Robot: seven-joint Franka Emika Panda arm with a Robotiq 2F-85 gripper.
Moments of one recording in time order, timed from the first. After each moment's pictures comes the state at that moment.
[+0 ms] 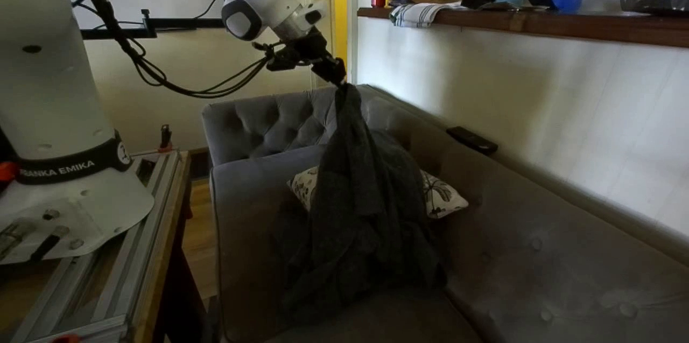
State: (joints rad) arm 0.54 0.28 0.18 -2.44 1.37 3.65 -1.09
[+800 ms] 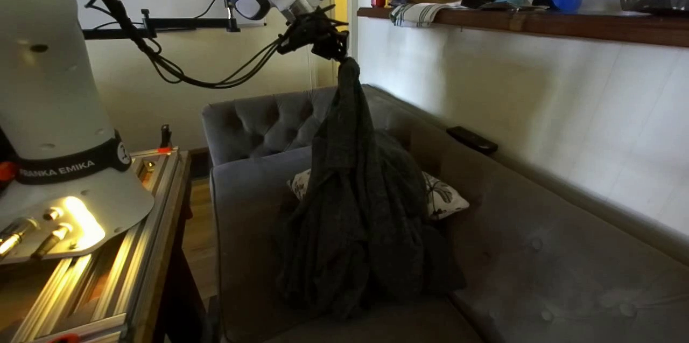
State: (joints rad) arm 0.59 0.28 0.18 -2.28 1.40 3.58 -1.48
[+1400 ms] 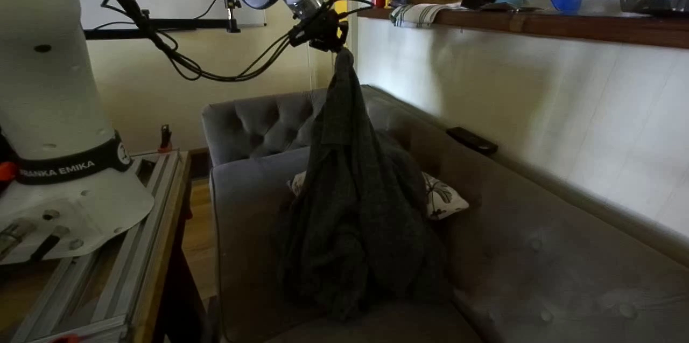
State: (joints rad) arm 0.62 0.29 0.16 -2.18 1.35 3.39 -1.79
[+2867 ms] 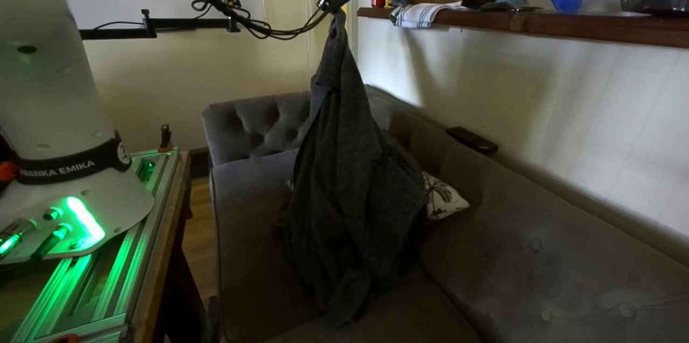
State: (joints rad) arm 0.50 0.45 0.24 -1.69 0.86 2.79 -1.98
